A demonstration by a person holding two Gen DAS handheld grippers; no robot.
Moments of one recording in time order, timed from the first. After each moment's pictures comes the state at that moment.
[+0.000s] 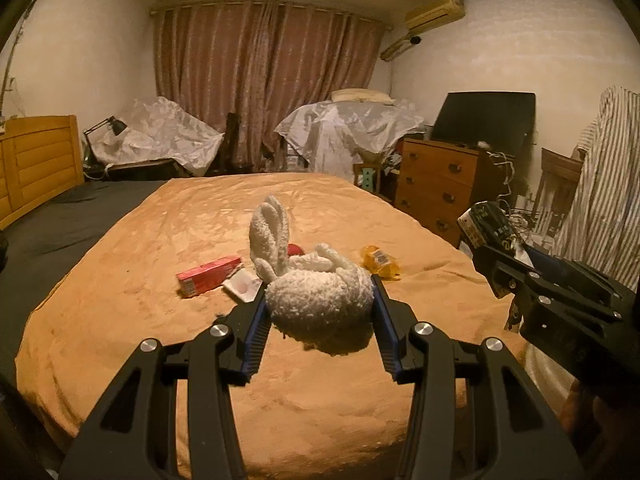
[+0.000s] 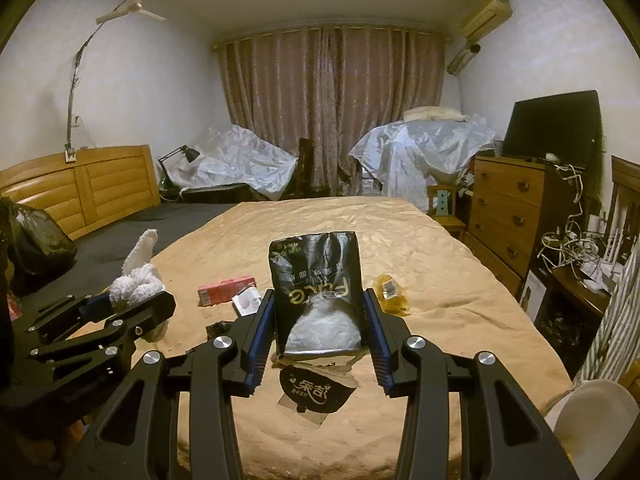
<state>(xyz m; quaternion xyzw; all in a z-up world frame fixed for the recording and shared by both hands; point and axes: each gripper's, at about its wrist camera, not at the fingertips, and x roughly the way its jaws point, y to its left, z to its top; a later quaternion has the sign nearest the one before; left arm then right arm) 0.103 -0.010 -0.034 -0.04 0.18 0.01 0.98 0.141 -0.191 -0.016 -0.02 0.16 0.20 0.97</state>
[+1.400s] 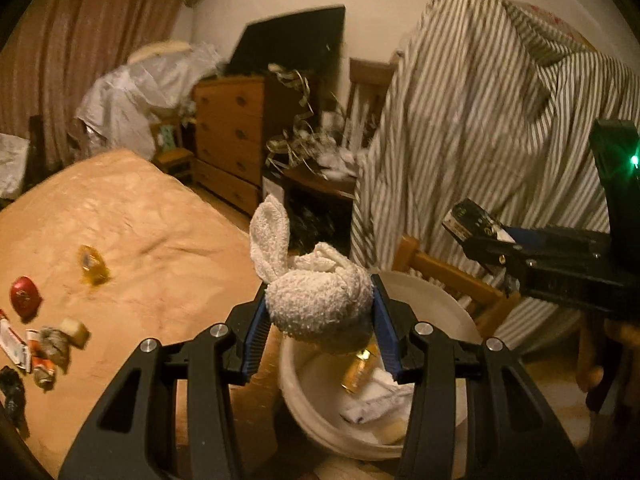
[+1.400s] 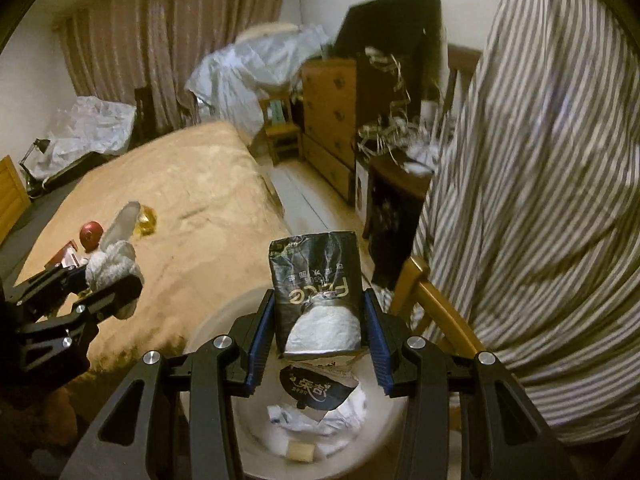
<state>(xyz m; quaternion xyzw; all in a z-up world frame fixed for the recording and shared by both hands) 0.170 -0.324 -0.058 0.05 0.28 -0.31 0.91 0.142 -0.610 -0.031 0.04 0.34 -0.05 0.94</state>
